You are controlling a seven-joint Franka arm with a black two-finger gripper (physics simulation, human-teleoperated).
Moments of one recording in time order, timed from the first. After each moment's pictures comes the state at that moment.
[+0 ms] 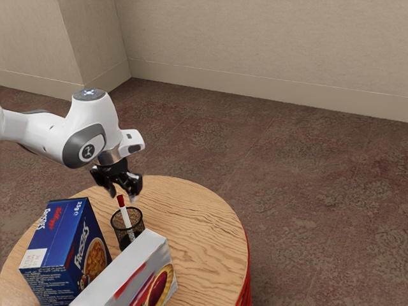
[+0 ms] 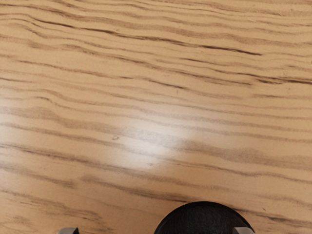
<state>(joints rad) -0.12 -0.02 0.16 -2.32 0.10 2.38 -0.17</state>
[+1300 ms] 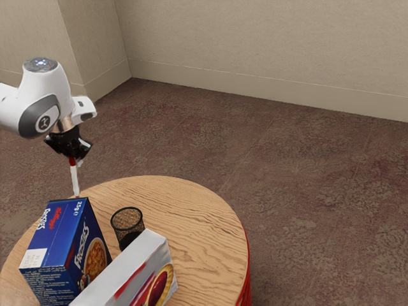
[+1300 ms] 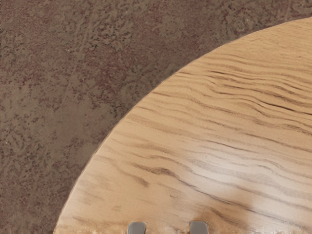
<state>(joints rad) 0.11 -0.07 0.18 -2.23 0.30 2.34 -0.15</state>
